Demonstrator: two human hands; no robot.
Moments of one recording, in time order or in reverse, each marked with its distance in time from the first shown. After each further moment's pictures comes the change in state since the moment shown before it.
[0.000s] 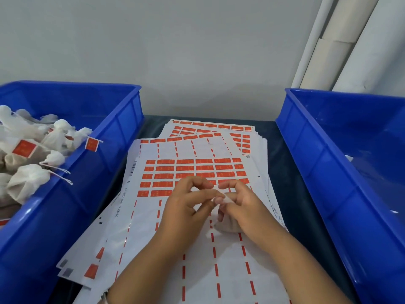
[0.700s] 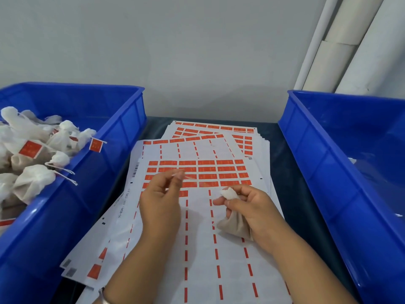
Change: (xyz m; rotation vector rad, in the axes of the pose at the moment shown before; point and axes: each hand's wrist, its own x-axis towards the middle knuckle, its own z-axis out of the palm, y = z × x) left_hand 0.014 -0.005 -0.011 -0.290 0.478 -0.559; right_hand -0.001 -0.009 -0.005 0.175 0.077 0.105
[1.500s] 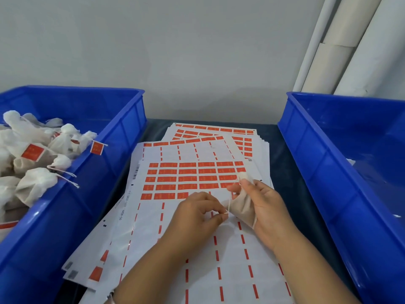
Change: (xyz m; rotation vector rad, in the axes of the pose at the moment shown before) left_hand -0.014 -0.018 0.013 0.501 -0.654 0.383; right_hand 0.004 0.002 -0.004 0.270 0.199 -0.026
